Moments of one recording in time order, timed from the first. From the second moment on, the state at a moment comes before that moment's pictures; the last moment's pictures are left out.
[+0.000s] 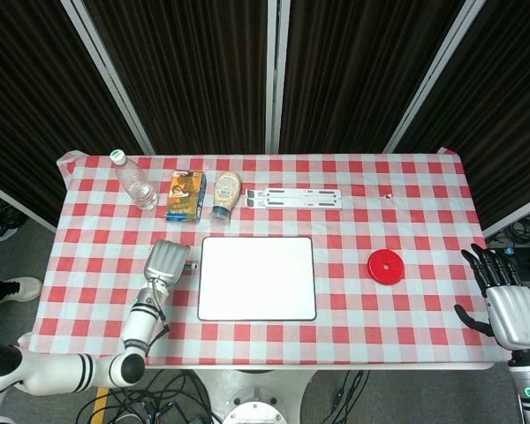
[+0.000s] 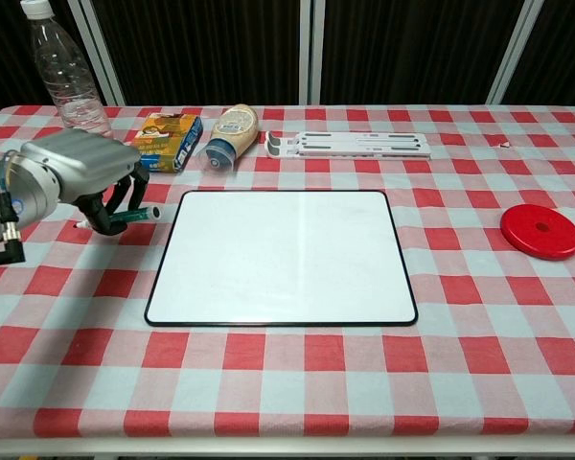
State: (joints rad) left arm -0.80 -1.66 -0.10 -1.51 0.70 1.15 0.89; right arm 0.12 -1.03 0.04 -1.64 -1.55 1.45 0.07
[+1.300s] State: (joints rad) left arm -0.74 -1.70 -0.19 -1.46 1.11 1.02 0.21; right arm 0.10 -1.04 0.03 -1.62 -1.57 1.47 0.09
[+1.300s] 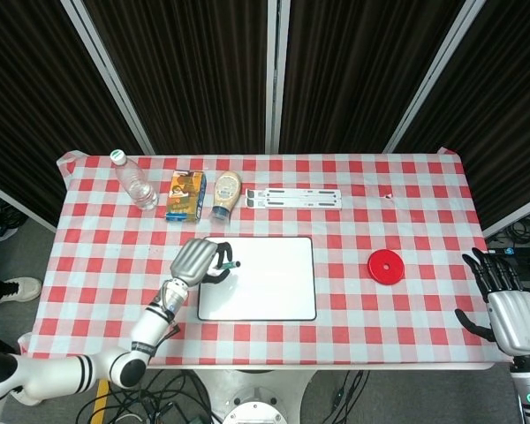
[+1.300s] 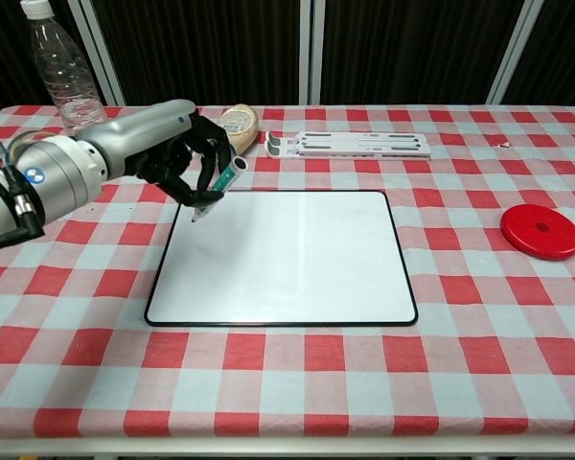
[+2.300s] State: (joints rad) left arm -0.83 -1.85 -0.24 -1.34 1.03 0.94 0.32; right arm 0.08 -1.03 0.03 -1.60 -1.56 1.48 0.12
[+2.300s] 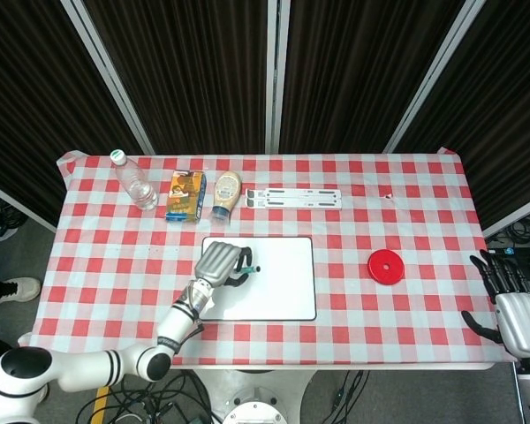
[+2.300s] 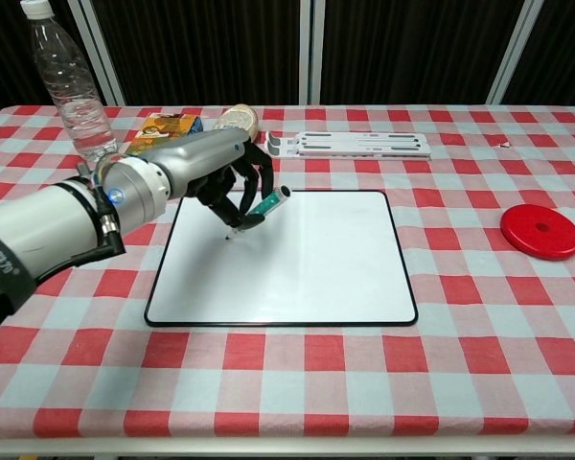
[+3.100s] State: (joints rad) left arm -0.80 -1.76 -0.20 -1.47 0.98 0.97 0.40; right arm 0.08 -1.03 0.02 -1.57 -1.58 1.48 0.16
